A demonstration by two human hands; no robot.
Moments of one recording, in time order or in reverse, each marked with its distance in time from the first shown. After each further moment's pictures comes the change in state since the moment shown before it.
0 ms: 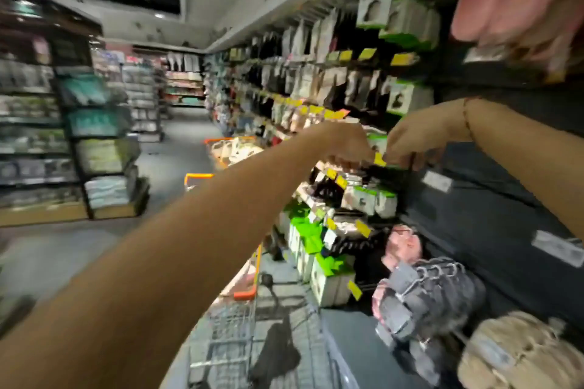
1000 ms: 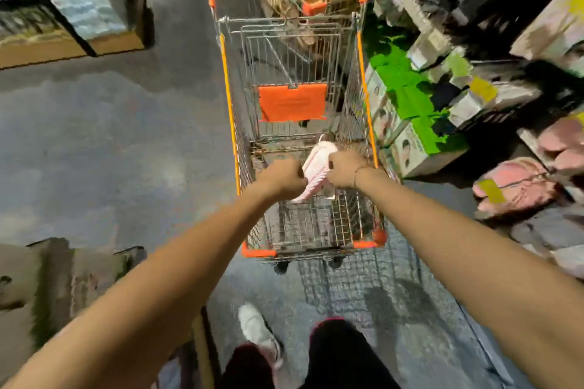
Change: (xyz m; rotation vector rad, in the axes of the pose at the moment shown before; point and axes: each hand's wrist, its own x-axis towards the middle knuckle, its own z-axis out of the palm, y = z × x) left_hand 0.152 -0.697 0.229 -0.104 -0.274 -0.443; right_hand 0.563 -0.358 0.442 0.032 -0.414 -0.126
